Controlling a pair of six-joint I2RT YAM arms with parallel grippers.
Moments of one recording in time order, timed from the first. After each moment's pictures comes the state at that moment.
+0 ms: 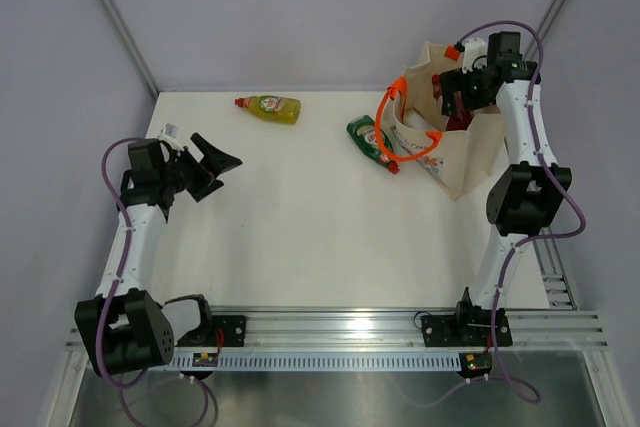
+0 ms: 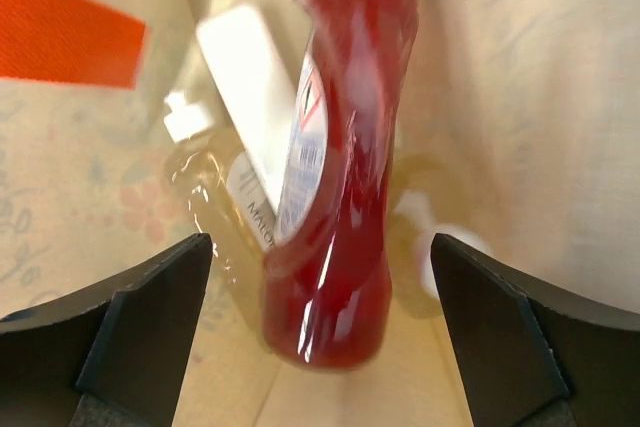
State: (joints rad) left arm 0.19 1.13 0.86 -0.38 0.64 -0.69; right arm -0.09 2.03 2.08 -0.95 -0.23 -0.34
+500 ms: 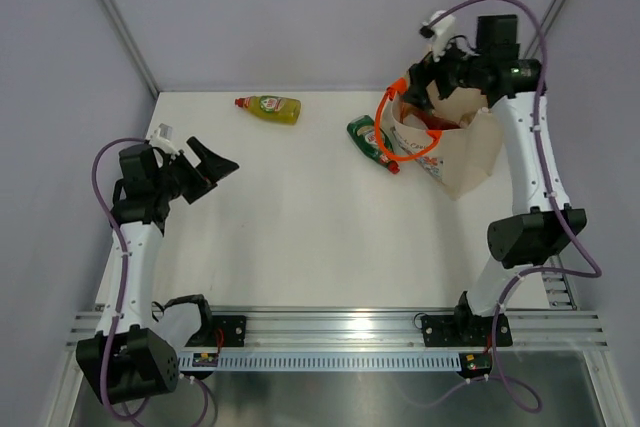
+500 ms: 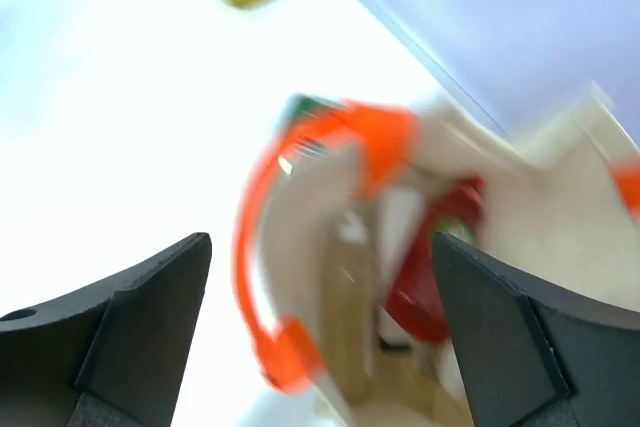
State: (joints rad) left arm 0.19 0.99 0.87 -0.46 0.61 -0.60; right arm 0.03 1.77 2.10 -0.93 -0.60 -0.51
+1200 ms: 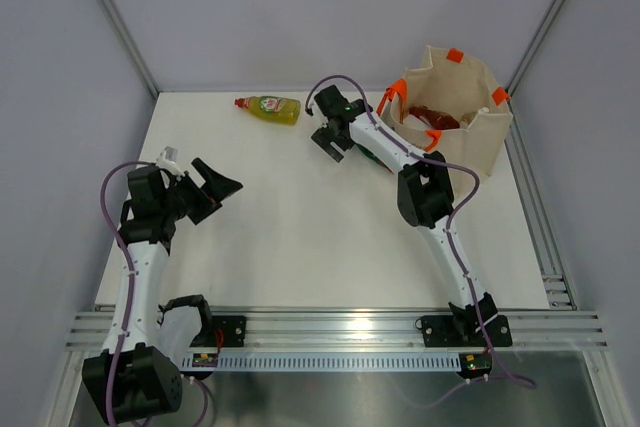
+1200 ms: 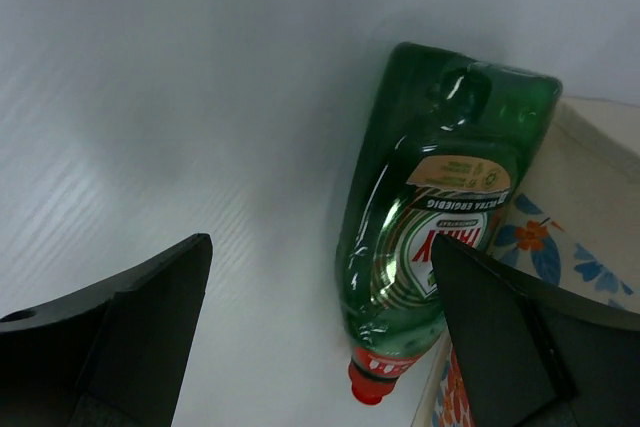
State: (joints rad) left arm 0.19 0.87 0.71 -0.46 0.60 -0.64; right arm 0.58 2.47 2.29 -0.87 0.30 -0.34
